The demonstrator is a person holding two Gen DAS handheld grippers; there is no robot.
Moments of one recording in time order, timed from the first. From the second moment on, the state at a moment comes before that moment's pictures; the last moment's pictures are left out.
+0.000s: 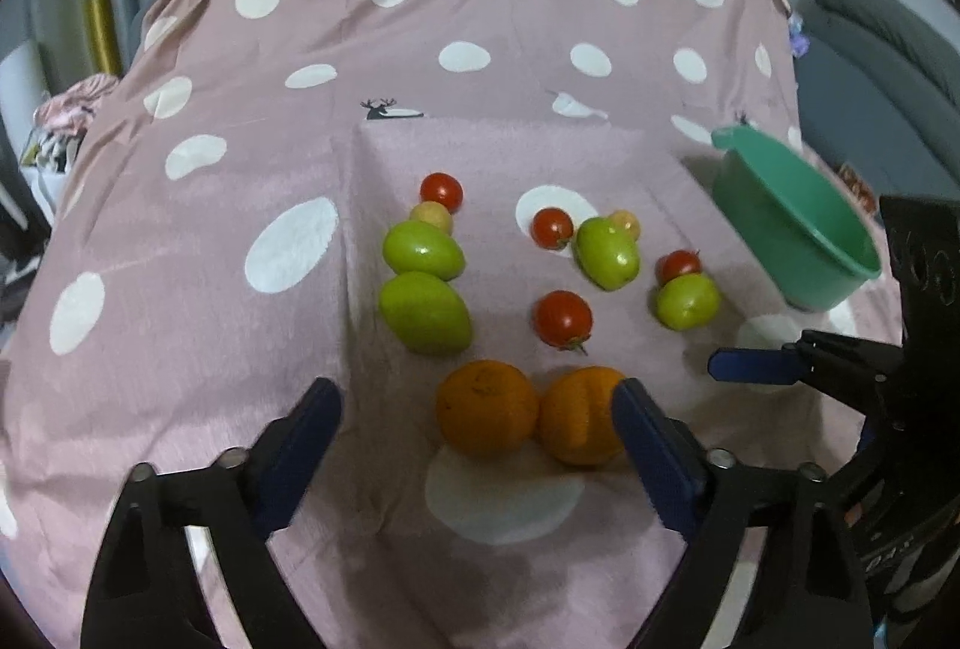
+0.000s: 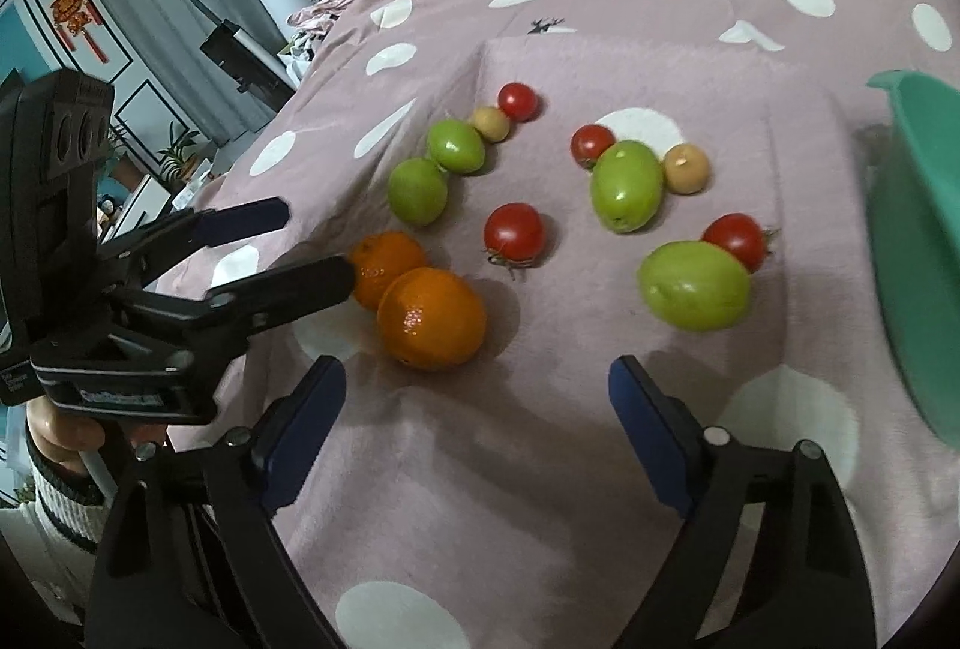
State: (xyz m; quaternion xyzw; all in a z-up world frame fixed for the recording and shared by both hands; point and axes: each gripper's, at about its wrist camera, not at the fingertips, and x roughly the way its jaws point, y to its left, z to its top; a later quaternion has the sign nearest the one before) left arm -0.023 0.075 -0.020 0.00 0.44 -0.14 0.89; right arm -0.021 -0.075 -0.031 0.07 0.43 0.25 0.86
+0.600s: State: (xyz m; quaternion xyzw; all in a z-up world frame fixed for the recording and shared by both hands) left arm -0.008 0.074 -0.041 0.03 0.47 -0.14 0.87; right arm 0.002 -0.058 -0.050 0.07 0.48 0.28 0.83
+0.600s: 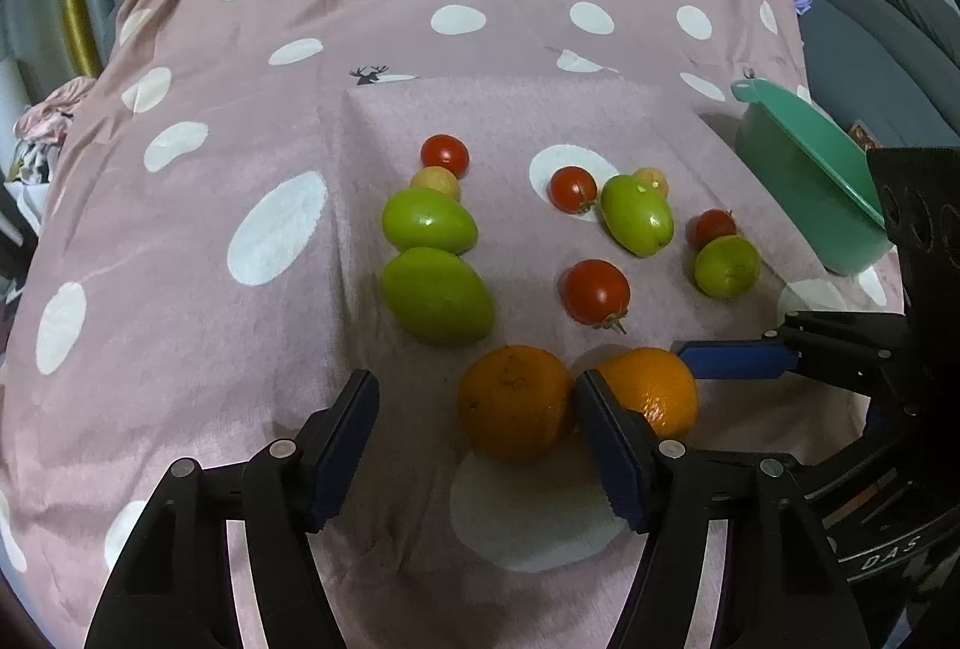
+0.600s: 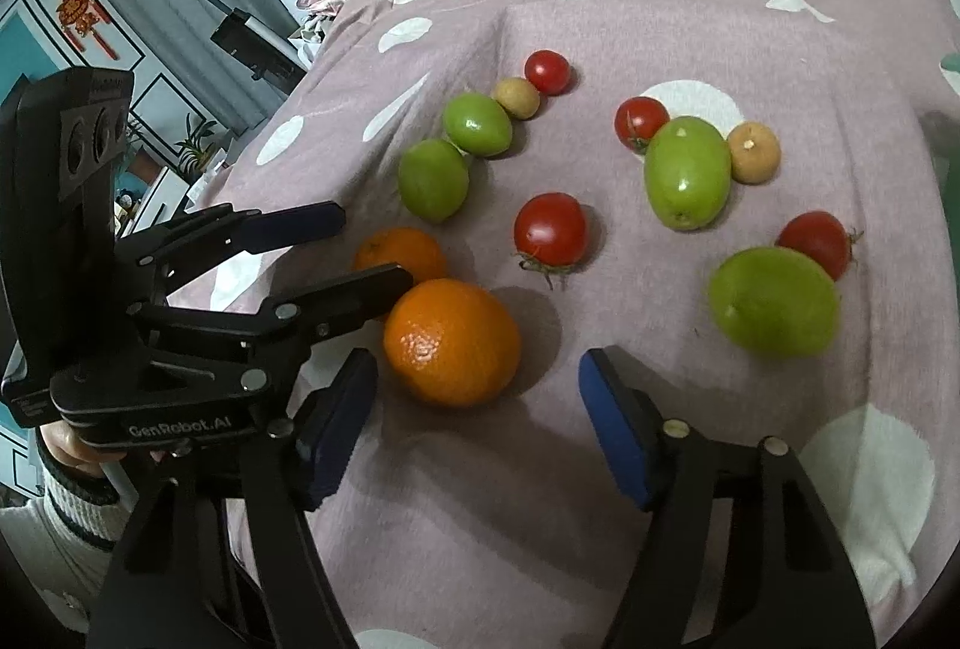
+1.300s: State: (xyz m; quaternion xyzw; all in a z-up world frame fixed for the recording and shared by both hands) left arm -0.006 0.070 -0.043 0.05 0.48 -0.18 0.86; right arm 0.009 -0.048 -0.053 0.04 0.48 0.31 0.82
